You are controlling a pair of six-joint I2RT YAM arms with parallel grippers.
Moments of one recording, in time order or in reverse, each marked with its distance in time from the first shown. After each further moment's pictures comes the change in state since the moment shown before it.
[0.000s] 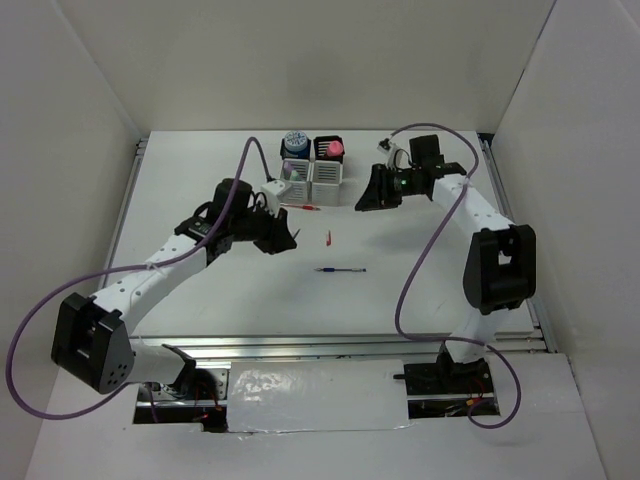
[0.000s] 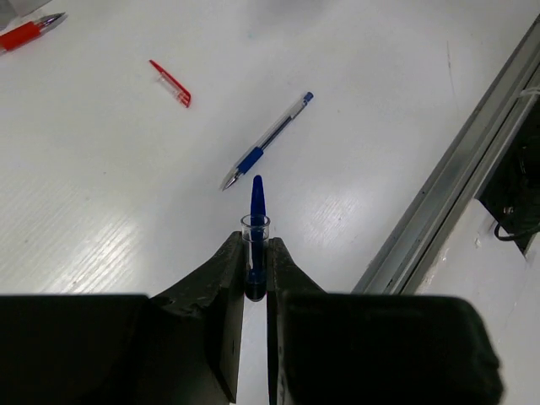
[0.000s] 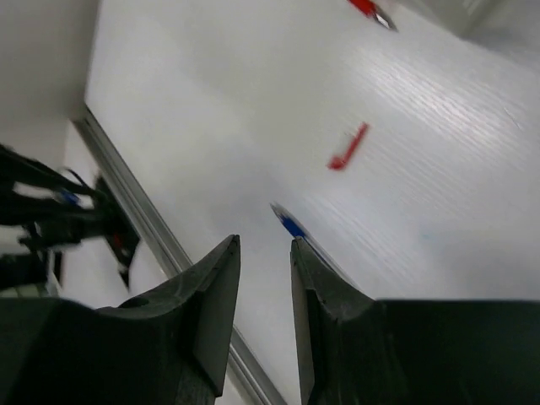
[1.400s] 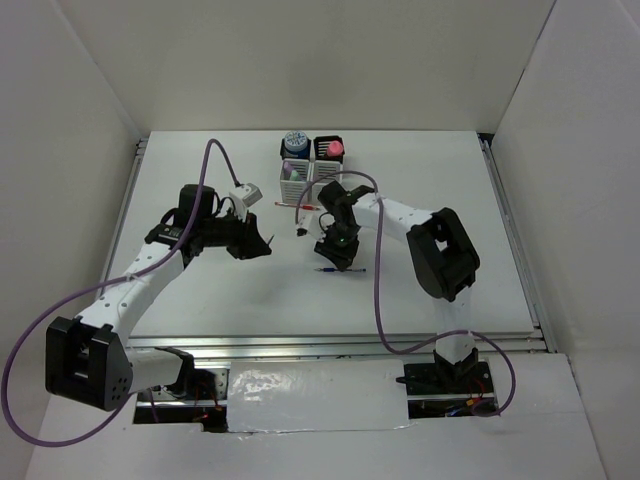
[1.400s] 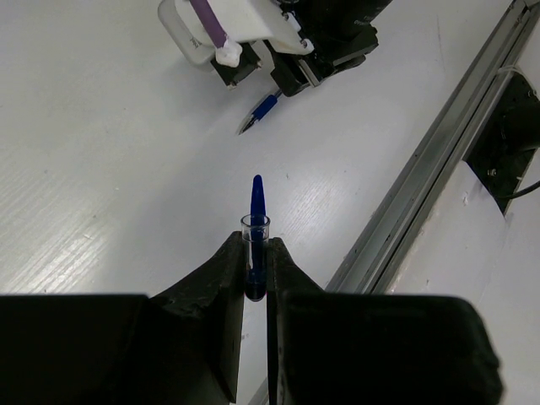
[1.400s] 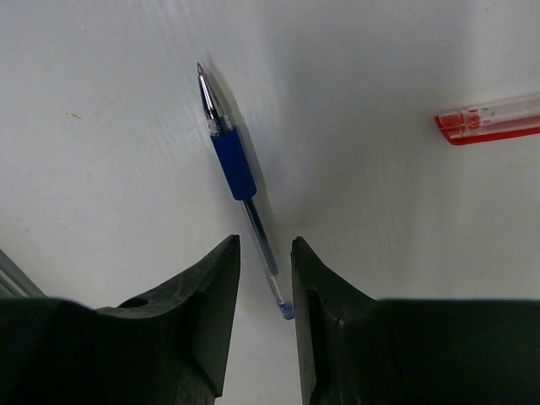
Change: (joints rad) left arm 0.263 -0.122 -0.115 -0.105 0.252 0.121; right arm 0.435 0.304 0.122 -0.442 0.551 -0.904
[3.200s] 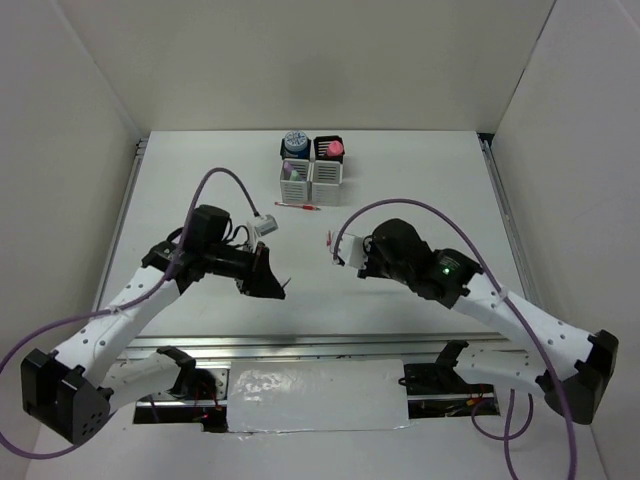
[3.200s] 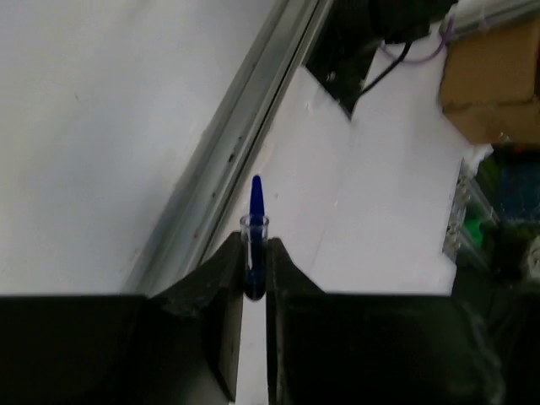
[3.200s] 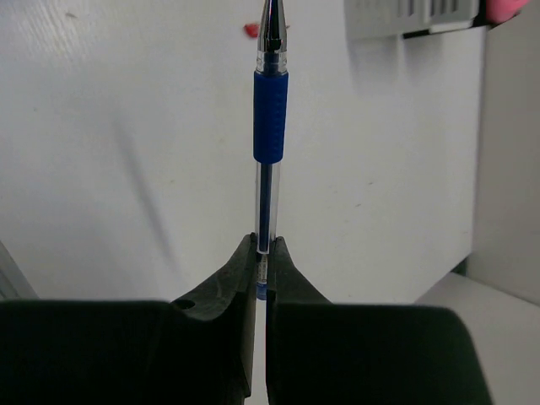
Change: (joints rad) left arm -0.186 -0.187 -0.054 -0.214 0.158 -0.070; right arm 0.196 -0.948 -0.498 0.187 0.431 -0.071
